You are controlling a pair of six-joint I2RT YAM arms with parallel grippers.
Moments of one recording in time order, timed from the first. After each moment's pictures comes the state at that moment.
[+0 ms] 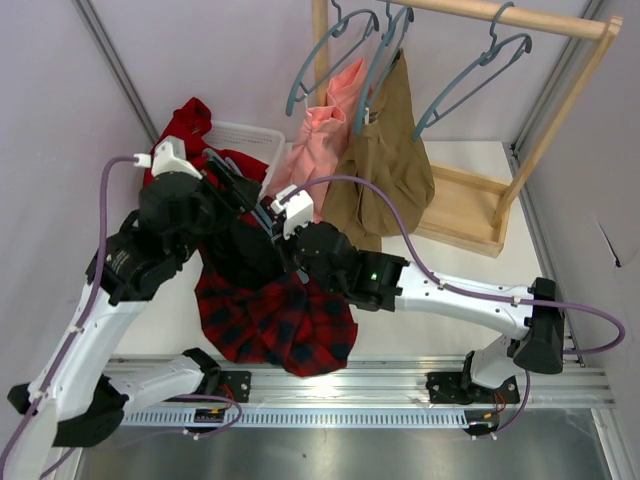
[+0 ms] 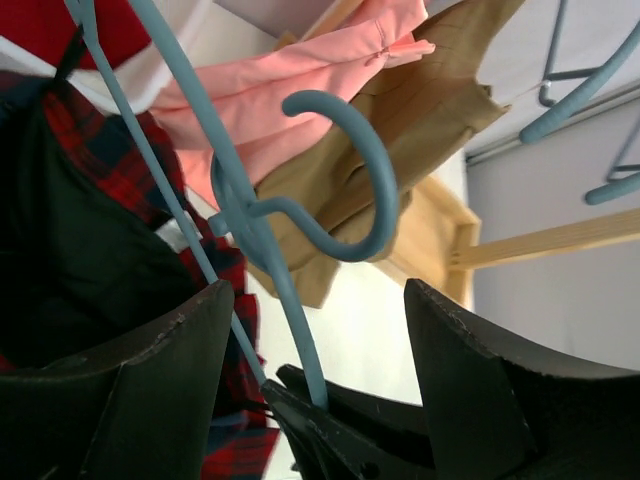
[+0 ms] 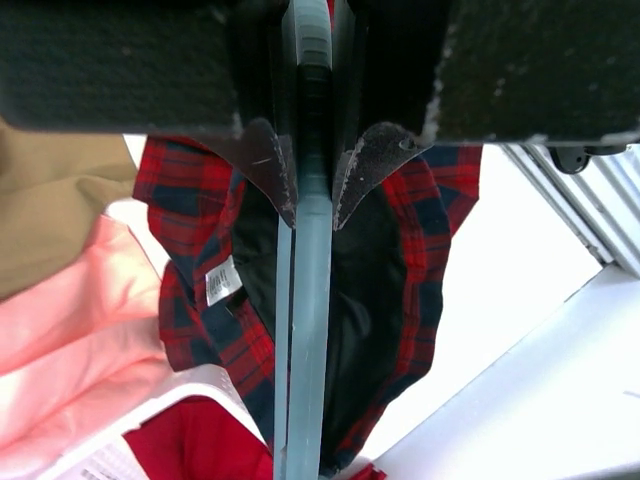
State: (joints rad) left arm -0.62 1.00 1.52 -0.87 -0.37 -0.87; right arm 1.24 1.53 1.43 -0.12 0.46 0.20
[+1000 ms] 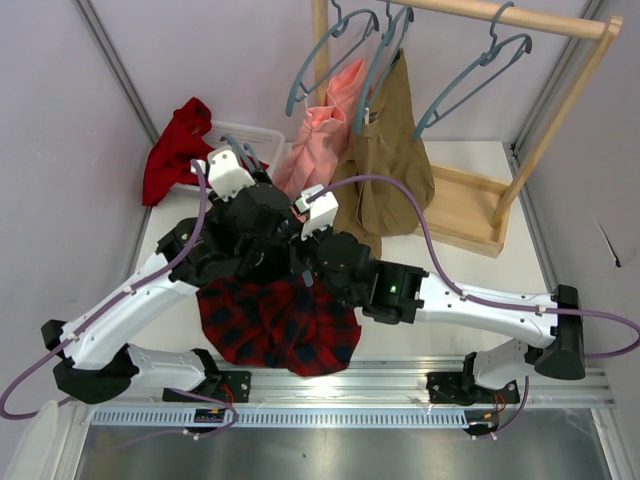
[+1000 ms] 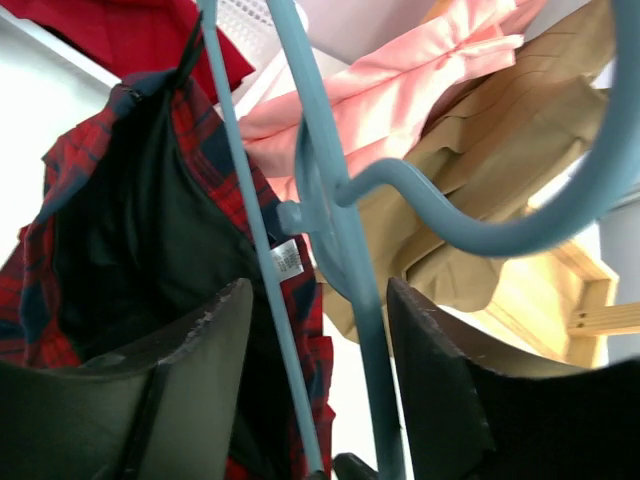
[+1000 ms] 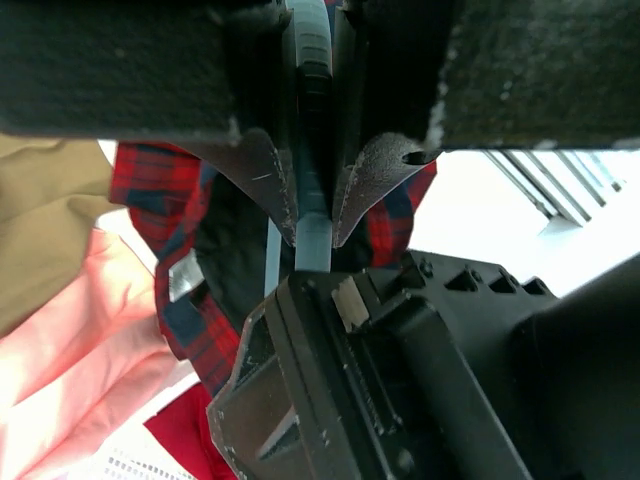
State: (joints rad) left arm -0.98 1.23 1.58 -0.98 -0.97 -0.96; right arm 1.30 1.43 1.35 -0.03 0.62 0.27
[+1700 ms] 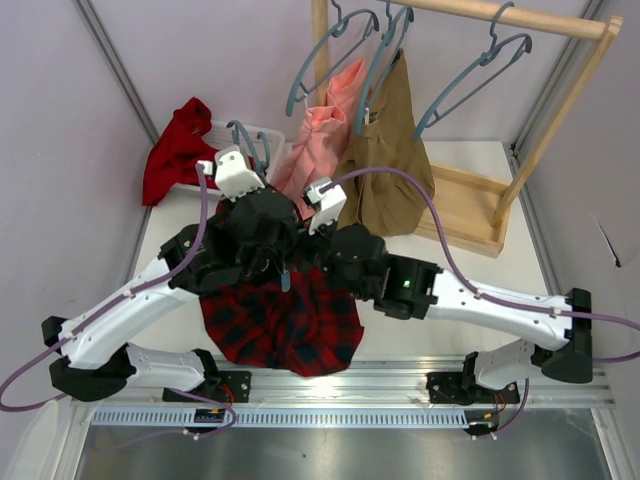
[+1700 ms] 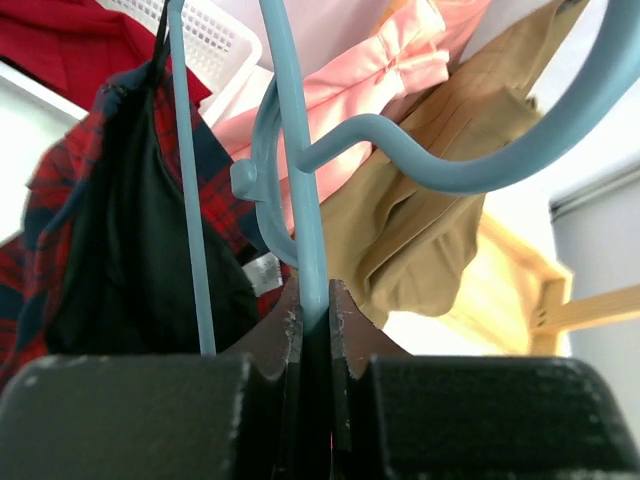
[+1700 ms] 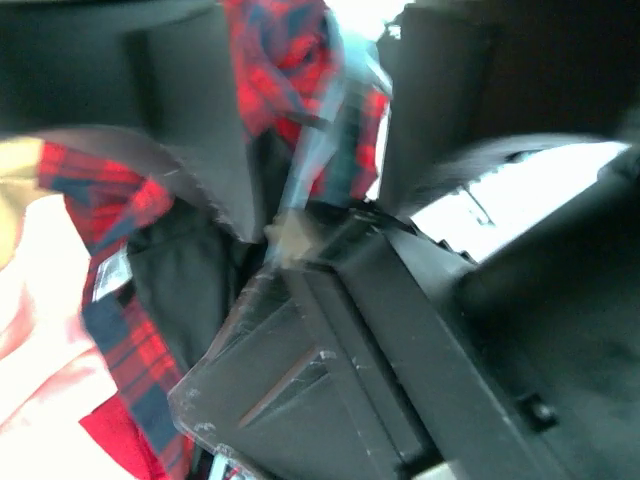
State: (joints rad) left arm -1.06 1.23 1.57 -0.85 -1.03 -0.91; right arm 1.29 1.40 1.37 -0.03 0.51 0.36
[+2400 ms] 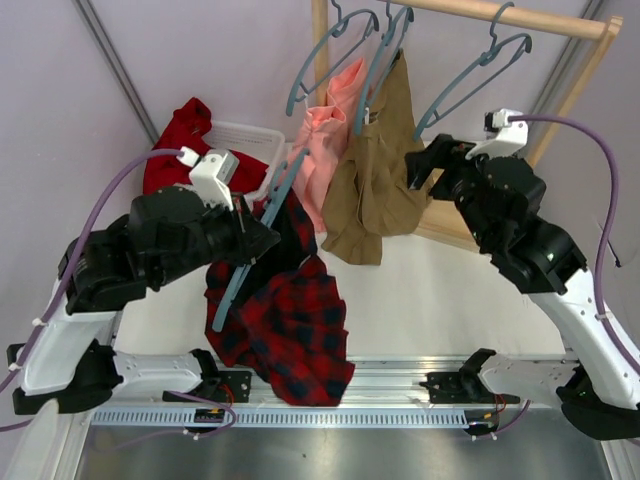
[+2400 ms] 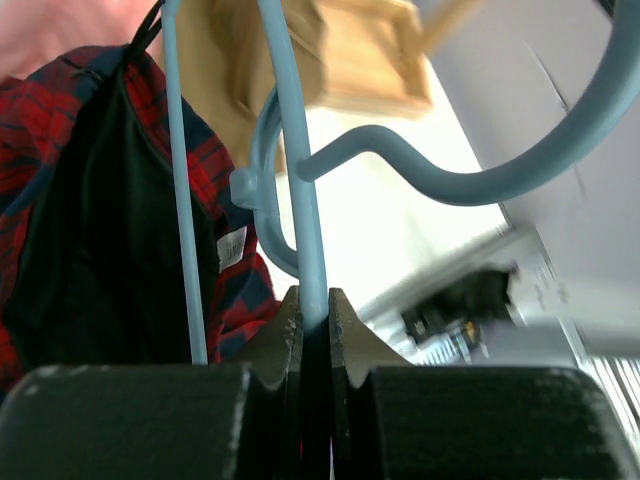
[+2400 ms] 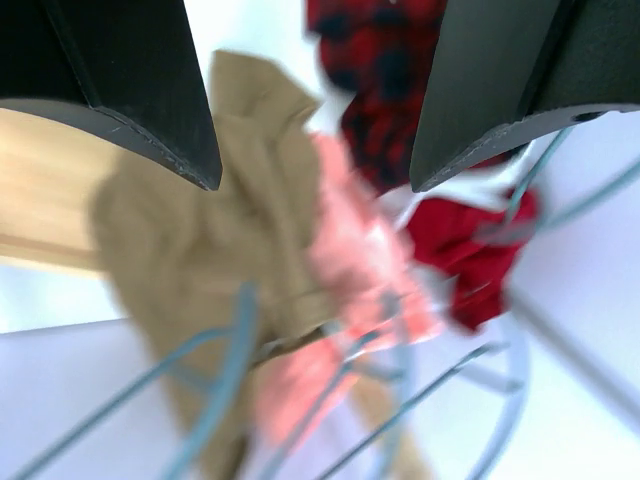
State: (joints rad) left arm -1.05 1.12 1.87 -1.20 -0.36 -0.64; right arm 0.74 1.06 1.55 -0.55 0.48 0.41
